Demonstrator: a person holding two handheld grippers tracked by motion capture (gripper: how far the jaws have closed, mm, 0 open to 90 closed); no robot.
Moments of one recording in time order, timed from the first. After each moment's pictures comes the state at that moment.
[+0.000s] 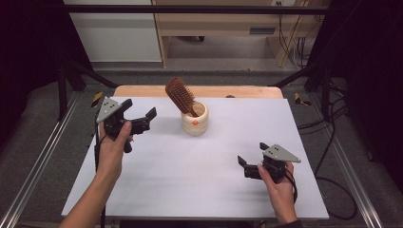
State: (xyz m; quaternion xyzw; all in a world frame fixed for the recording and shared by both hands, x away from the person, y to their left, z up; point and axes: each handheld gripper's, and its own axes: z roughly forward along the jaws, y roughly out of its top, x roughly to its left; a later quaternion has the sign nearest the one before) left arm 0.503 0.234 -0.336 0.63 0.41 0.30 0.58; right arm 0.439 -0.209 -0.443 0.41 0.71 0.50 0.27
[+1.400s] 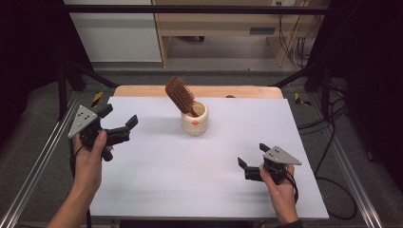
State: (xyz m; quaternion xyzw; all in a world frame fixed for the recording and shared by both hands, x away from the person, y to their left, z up) left arm 0.465 0.276 -0.330 0.63 0.38 0.32 0.59; right arm 0.435 -0.212 -0.446 0.40 0.71 0.51 0.27
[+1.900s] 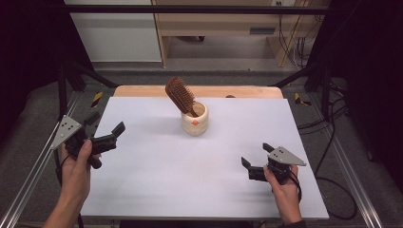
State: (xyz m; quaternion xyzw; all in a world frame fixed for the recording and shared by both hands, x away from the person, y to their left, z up) left arm 0.447 0.308 -0.342 0.61 0.39 0.34 0.60; right arm 0.435 -0.223 -0.447 0.39 0.71 0.52 0.28
